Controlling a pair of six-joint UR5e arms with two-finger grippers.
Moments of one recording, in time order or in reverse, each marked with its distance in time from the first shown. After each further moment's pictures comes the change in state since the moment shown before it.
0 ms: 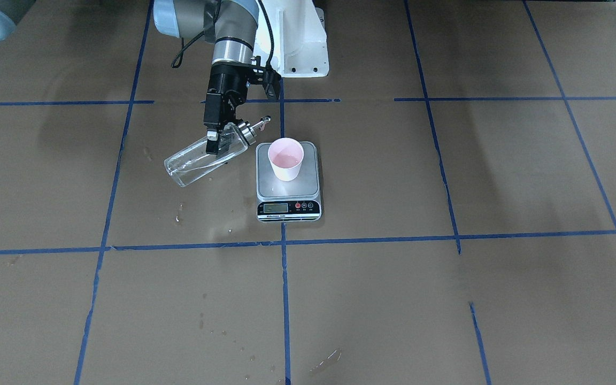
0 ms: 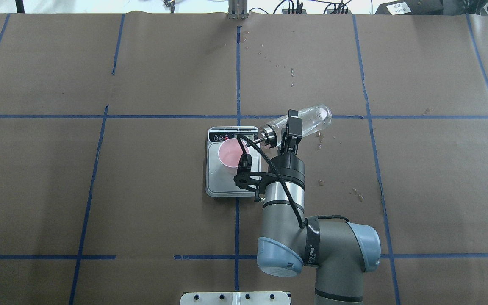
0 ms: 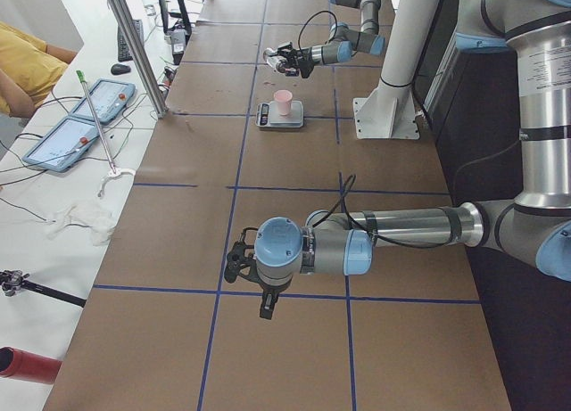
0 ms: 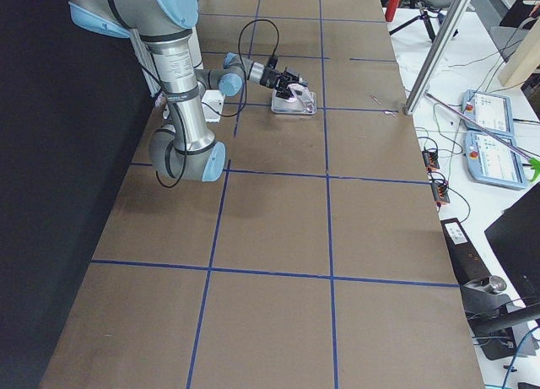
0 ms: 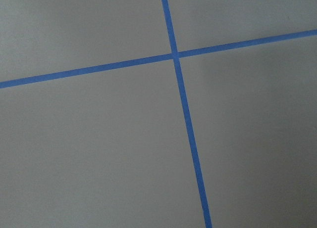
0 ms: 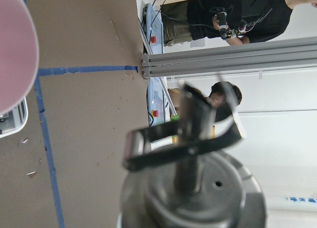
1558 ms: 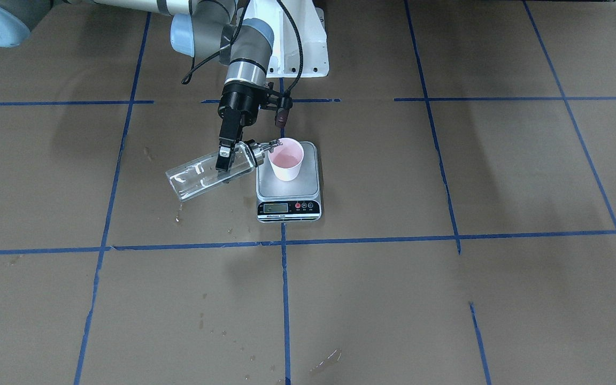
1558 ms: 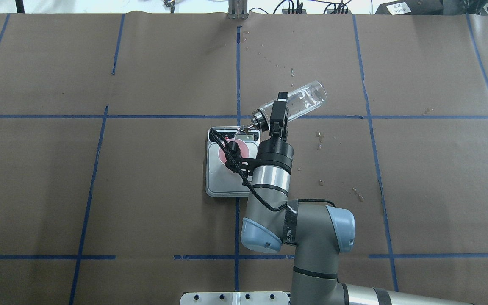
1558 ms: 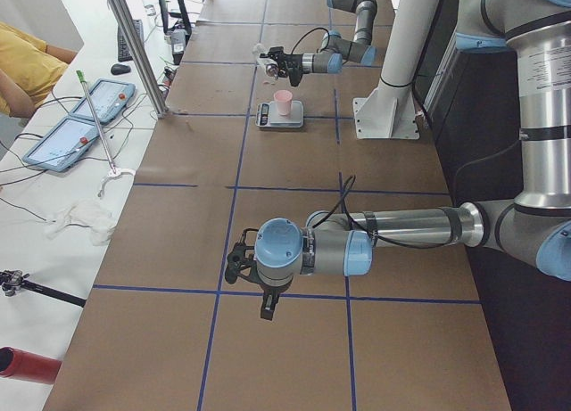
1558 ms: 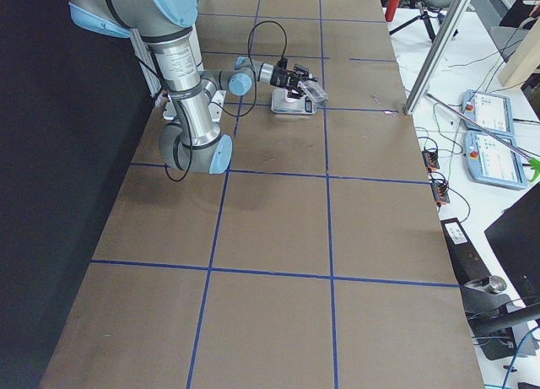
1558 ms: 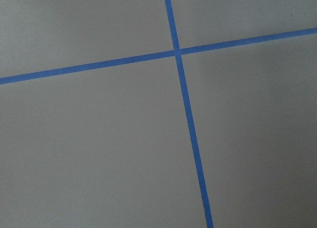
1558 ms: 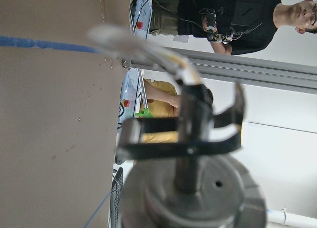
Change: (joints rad) left arm 0.001 0.001 0.001 0.001 0.000 0.000; right arm 0.052 0.086 -0.144 -0.014 -0.096 -0.137
